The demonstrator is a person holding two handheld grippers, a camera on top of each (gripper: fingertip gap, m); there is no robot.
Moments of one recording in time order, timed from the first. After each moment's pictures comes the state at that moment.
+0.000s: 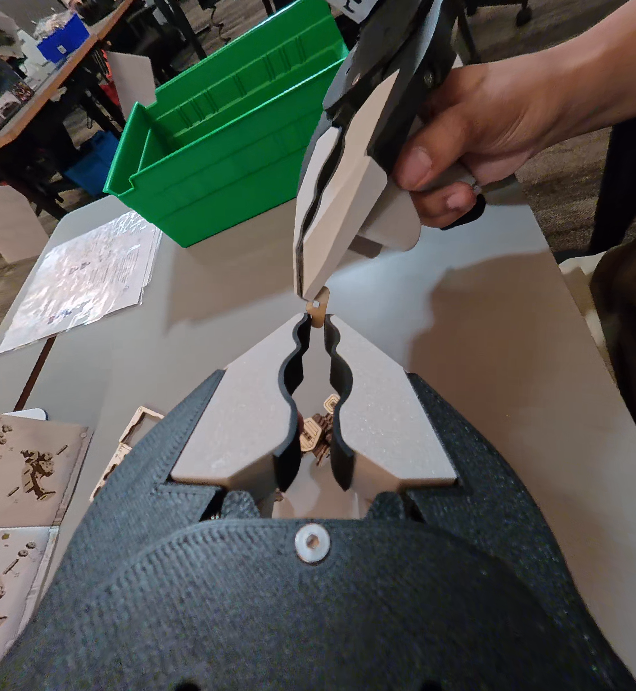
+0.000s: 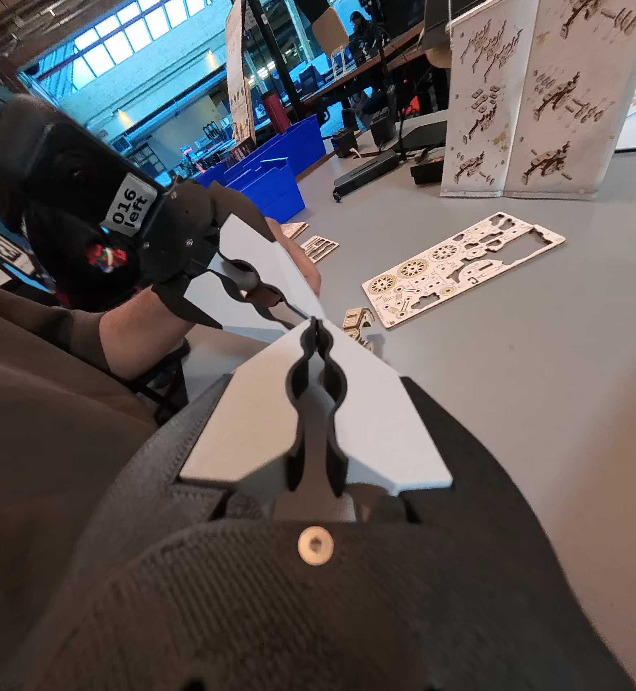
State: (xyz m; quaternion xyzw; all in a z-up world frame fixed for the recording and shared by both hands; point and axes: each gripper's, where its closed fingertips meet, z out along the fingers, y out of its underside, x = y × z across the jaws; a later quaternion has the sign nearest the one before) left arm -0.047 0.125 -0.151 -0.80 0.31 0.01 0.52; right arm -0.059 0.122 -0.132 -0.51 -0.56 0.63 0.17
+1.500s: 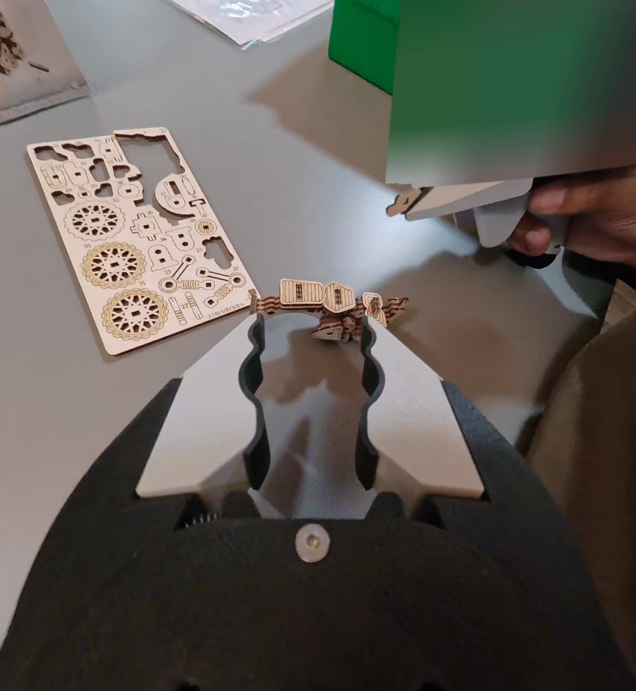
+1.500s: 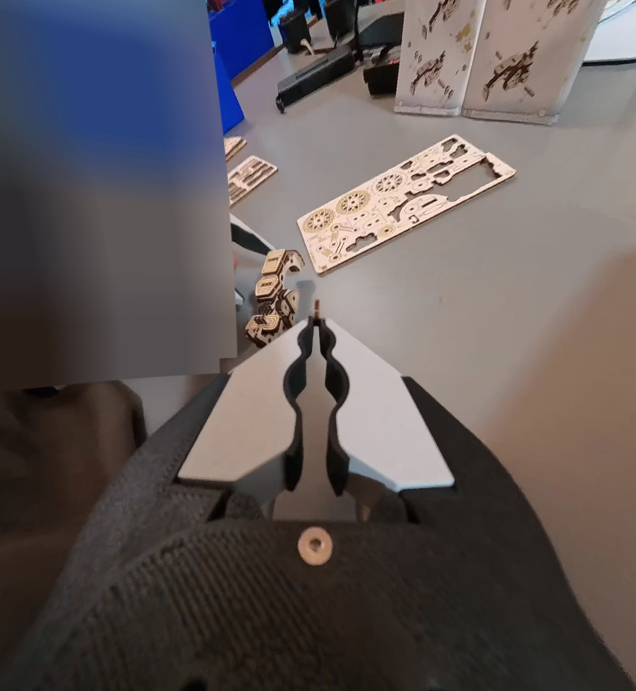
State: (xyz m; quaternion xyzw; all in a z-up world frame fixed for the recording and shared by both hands) left arm -0.109 0.083 -0.204 -0.88 -0.10 -0.07 0.47; right arm -0.074 0.150 -0.188 -0.54 -0.62 0.54 0.16
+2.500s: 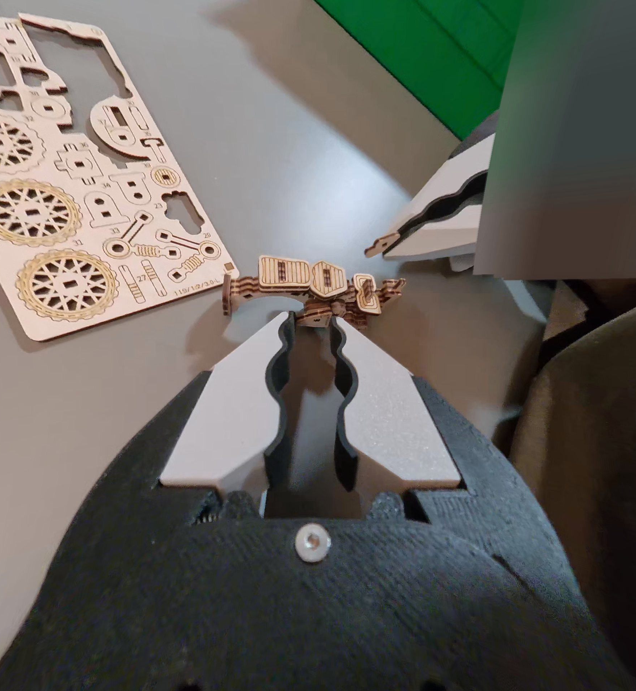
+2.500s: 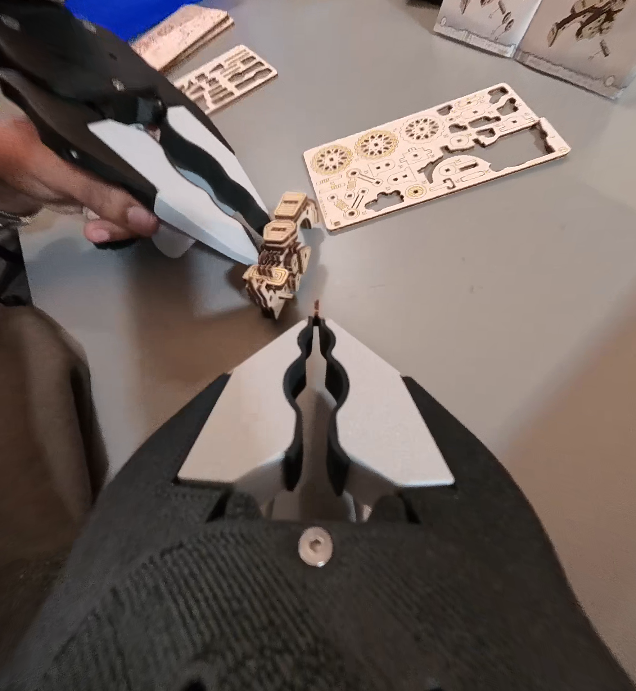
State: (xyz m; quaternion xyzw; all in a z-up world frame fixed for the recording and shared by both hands) left arm -0.100 0.086 -0.224 -0.87 -0.13 -0.17 0.43; right arm -0.073 0.128 -0.215 -0.51 -0.71 0.44 0.18
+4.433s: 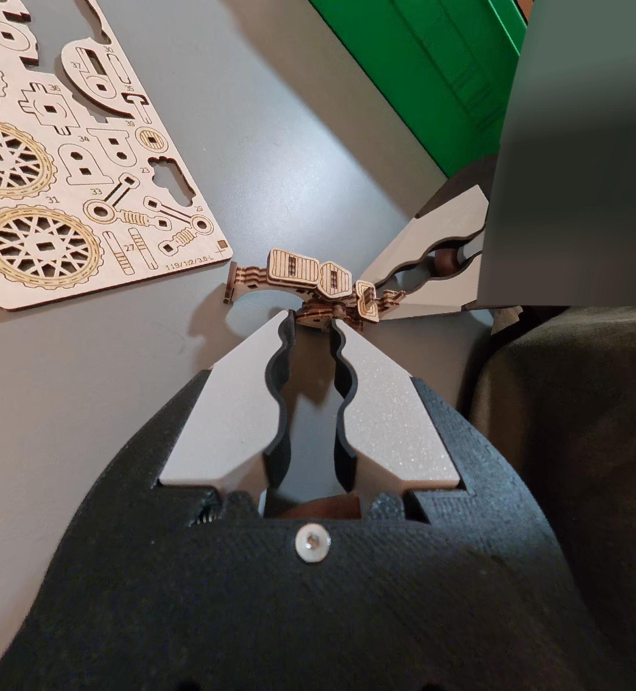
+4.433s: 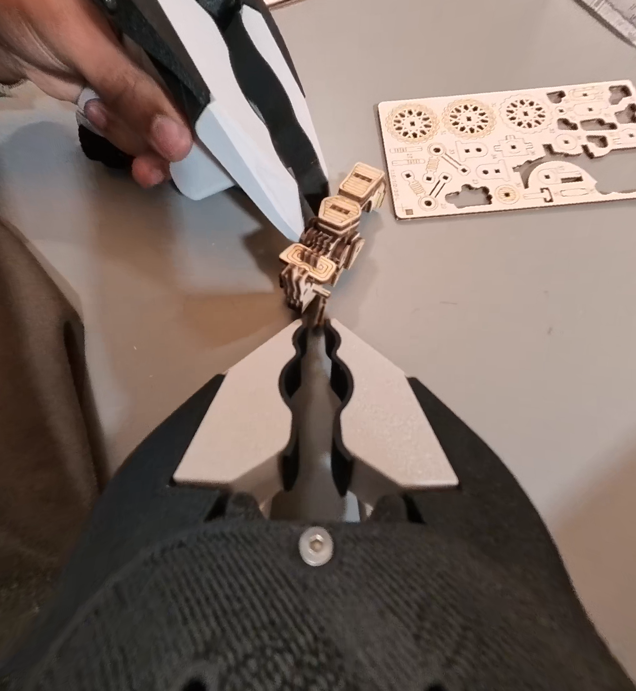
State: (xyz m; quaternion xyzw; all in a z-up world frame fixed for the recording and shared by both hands) left arm -0.097 0.078 -0.224 -0.85 -0.15 -0.26 0.43; right arm -0.069 0.092 -0.237 -0.44 -0.80 0.37 0.18
